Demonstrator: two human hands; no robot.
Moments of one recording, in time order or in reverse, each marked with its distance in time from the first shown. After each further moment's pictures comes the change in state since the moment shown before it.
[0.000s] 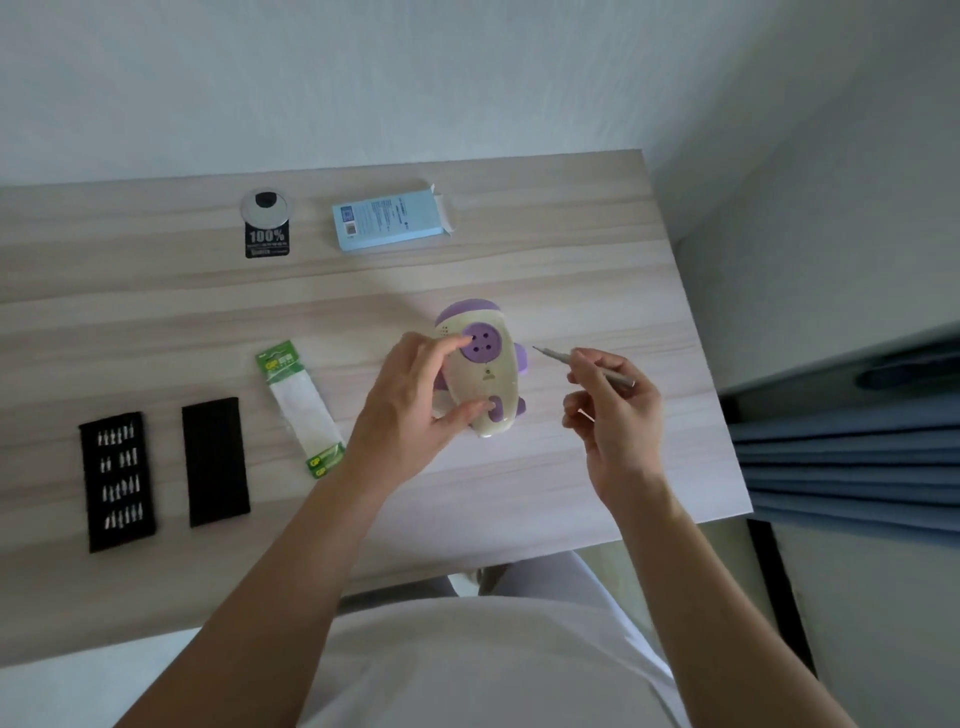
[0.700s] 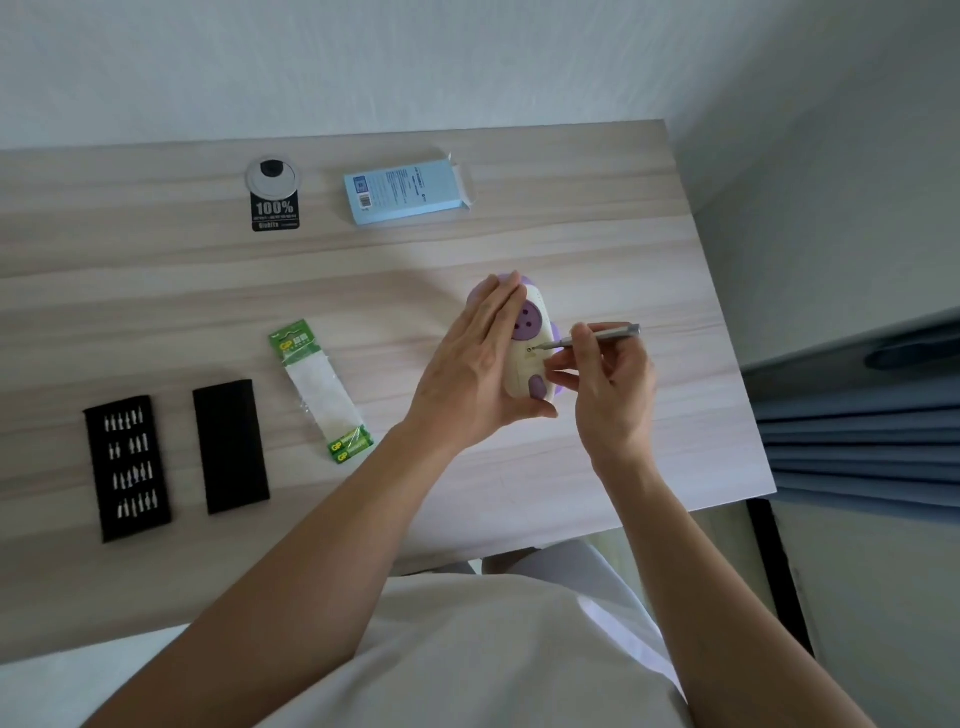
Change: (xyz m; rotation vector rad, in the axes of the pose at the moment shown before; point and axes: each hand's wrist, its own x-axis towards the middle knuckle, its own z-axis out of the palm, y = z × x) left_hand 0.024 -0.018 0.036 0.073 -0.092 0.145; right_hand 0.000 0.032 0.037 -0.397 0.060 -0.302
